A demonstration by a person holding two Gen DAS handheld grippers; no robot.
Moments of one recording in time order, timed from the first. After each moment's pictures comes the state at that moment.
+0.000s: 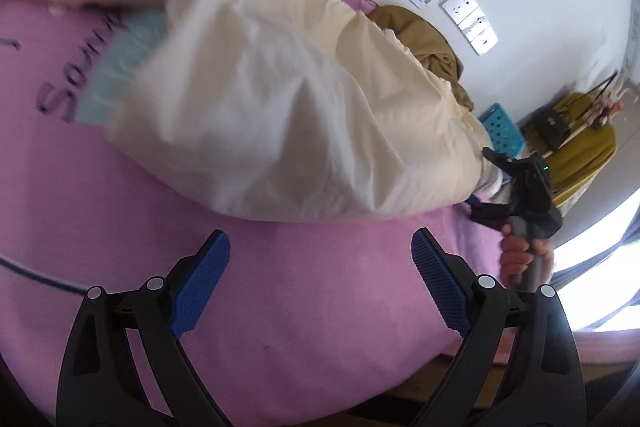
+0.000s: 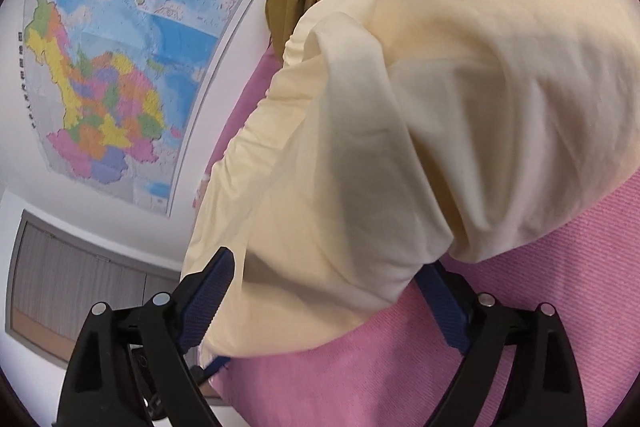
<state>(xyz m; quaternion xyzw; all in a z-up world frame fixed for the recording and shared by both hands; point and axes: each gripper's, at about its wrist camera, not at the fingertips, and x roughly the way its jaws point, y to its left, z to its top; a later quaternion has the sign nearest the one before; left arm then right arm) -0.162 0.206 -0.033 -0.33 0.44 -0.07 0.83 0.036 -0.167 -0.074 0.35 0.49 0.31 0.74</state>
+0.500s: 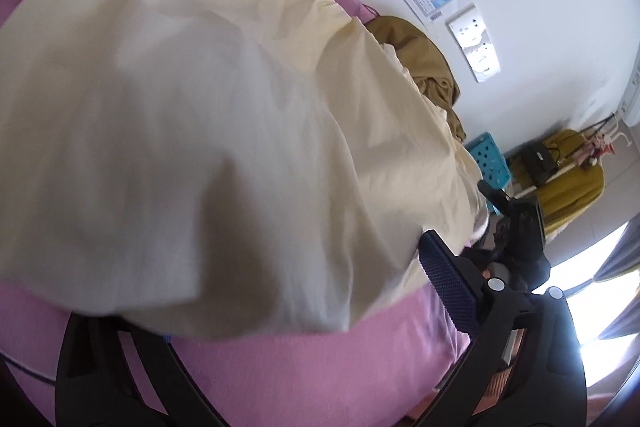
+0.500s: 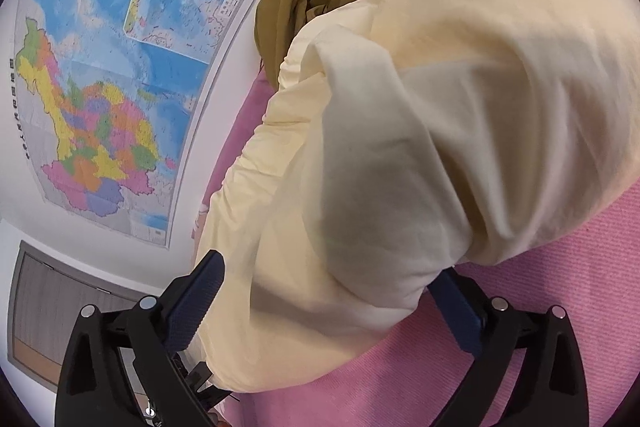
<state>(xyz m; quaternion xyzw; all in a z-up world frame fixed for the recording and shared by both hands) -0.118 0.197 -0.048 -0.38 0.42 -0.07 0.82 0.047 -0.158 -0.073 0.38 0.47 0.28 0.75</state>
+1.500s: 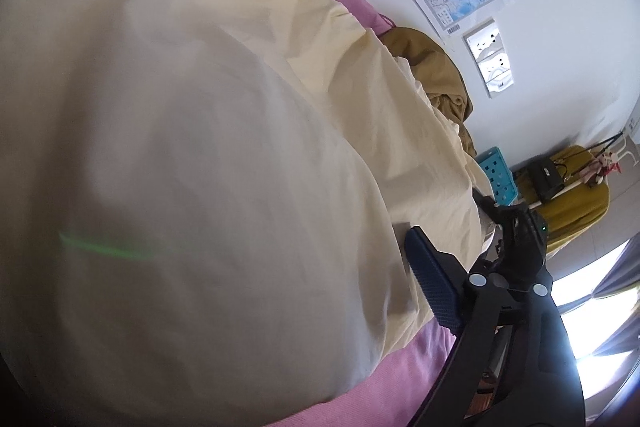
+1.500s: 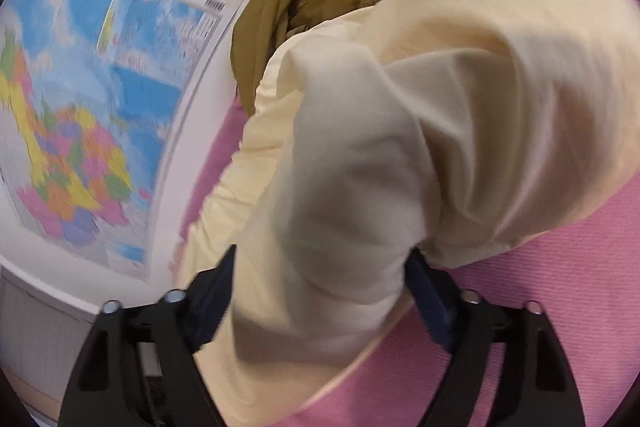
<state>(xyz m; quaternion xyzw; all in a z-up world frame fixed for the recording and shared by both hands) -0.102 0.206 -0.052 -0.40 0.42 -0.05 0.81 0.071 -0.139 -0.081 0.40 0.45 0.22 0.77</state>
